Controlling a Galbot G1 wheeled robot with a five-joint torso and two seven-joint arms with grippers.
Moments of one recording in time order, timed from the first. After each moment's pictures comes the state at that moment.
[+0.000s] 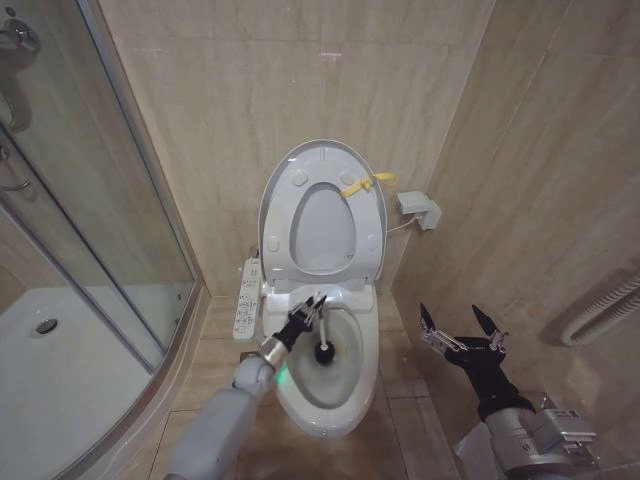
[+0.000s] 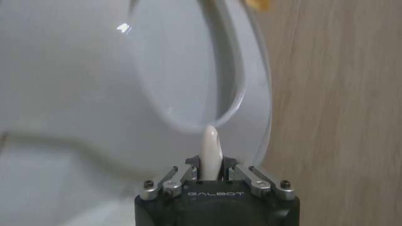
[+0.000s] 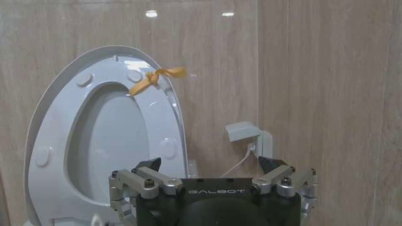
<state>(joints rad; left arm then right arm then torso) 0.70 -1.42 0.01 -1.04 -0.59 -0.49 0.51 -1.76 1.38 0.69 2.50 0.31 -0.17 0.11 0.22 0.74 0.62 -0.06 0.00</state>
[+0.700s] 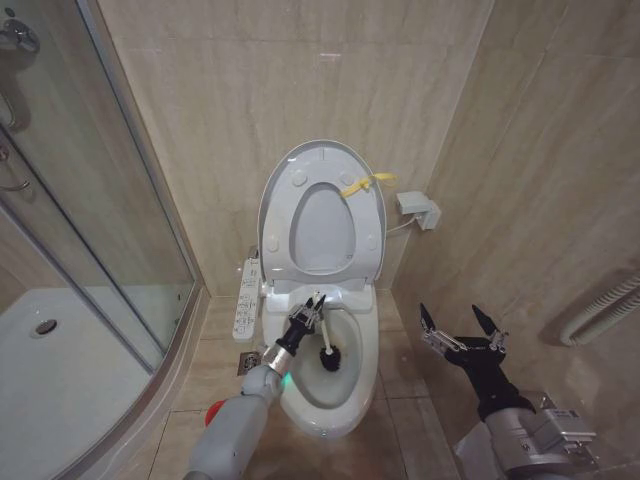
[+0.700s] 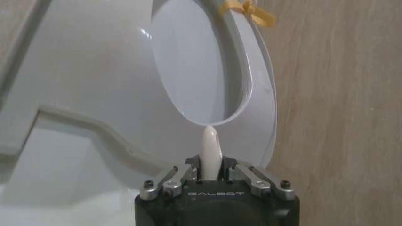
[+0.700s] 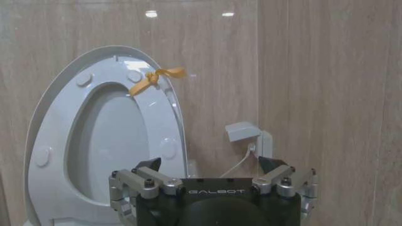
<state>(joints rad) 0.70 -1.49 -0.07 -0.86 -0.63 -0.66 0.64 -1.76 1.38 0.69 2.50 0.31 -0.17 0.11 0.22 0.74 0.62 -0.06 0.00</state>
